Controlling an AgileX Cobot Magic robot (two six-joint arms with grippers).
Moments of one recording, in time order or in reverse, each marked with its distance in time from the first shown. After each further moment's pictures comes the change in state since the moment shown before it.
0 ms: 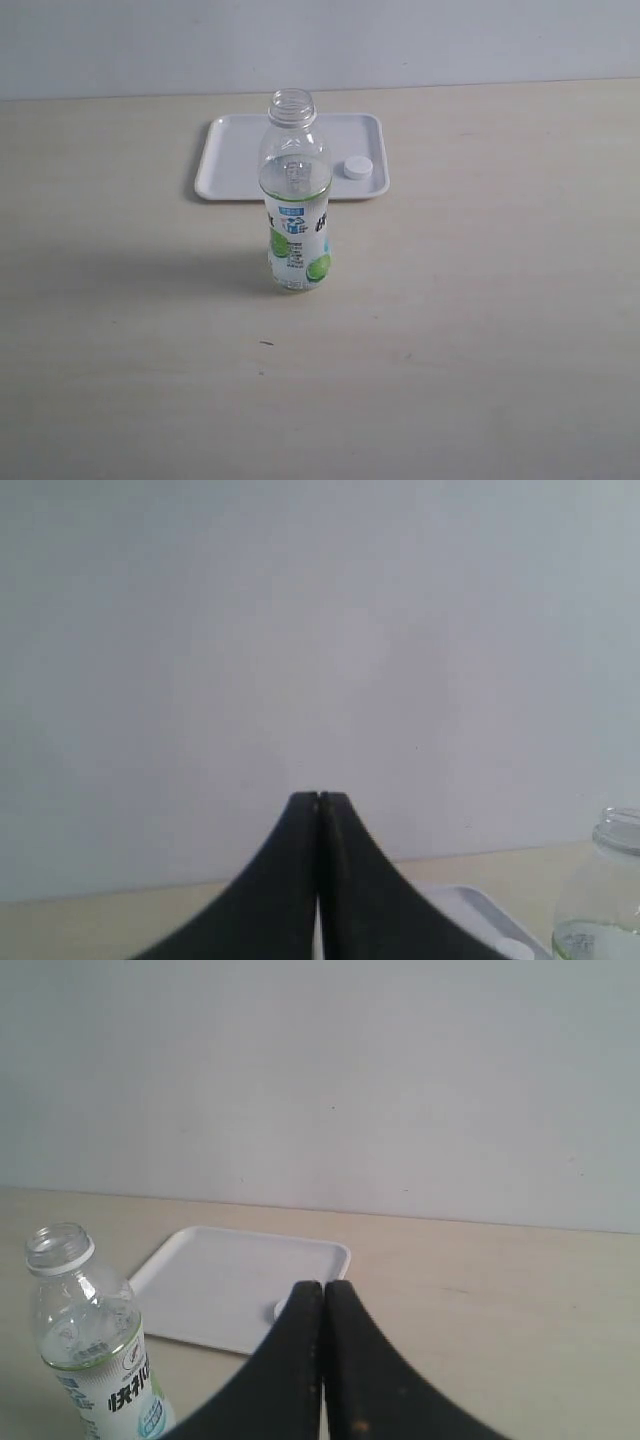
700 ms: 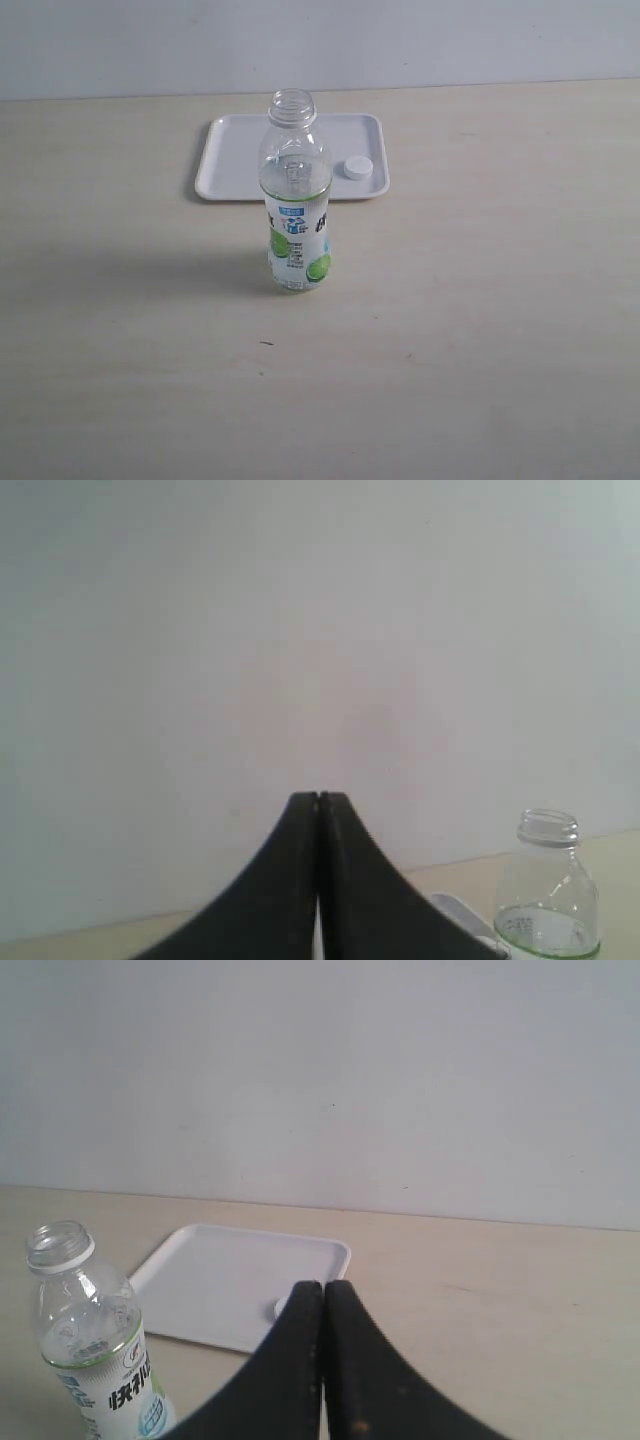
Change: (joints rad) left arm 0.000 -0.723 0.004 0.134 0.668 -0.080; right arm 0.000 0.000 0.000 0.000 0.005 0.004
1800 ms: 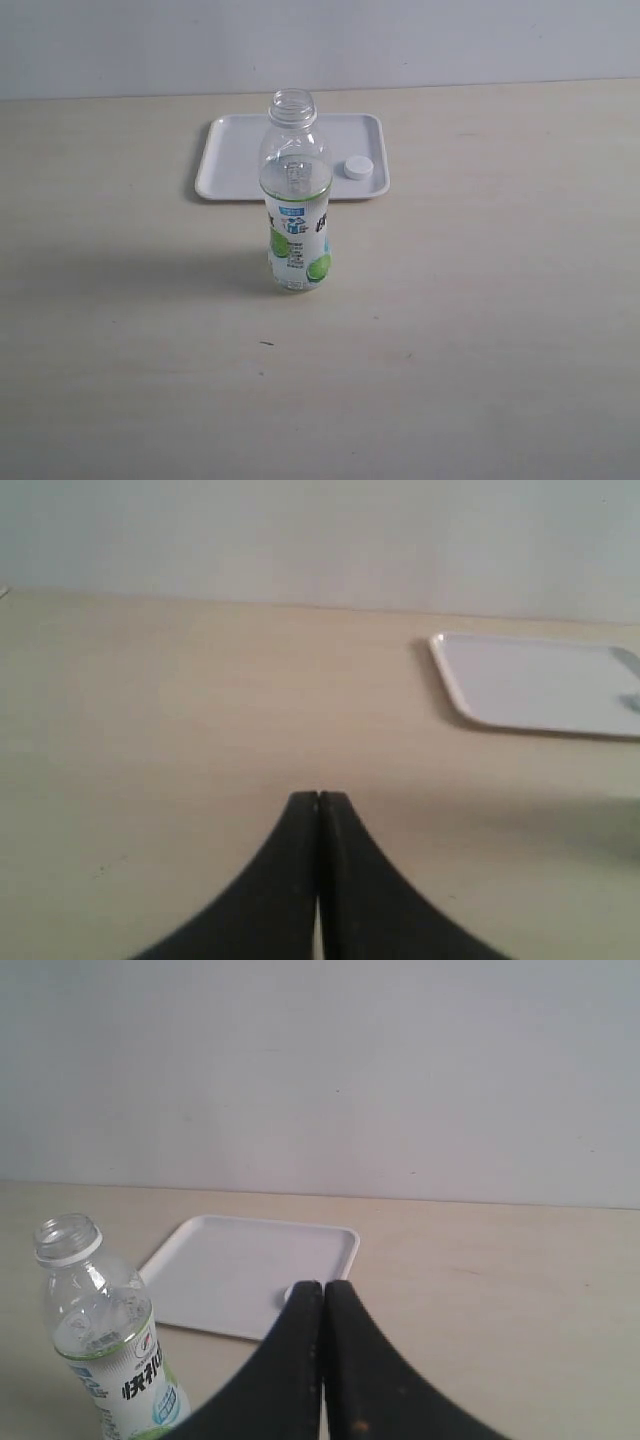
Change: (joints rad) left arm 0.173 -0.280 0.000 0.011 0.795 -0.088; right arm 0.000 0.000 0.000 0.030 0.023 0.000
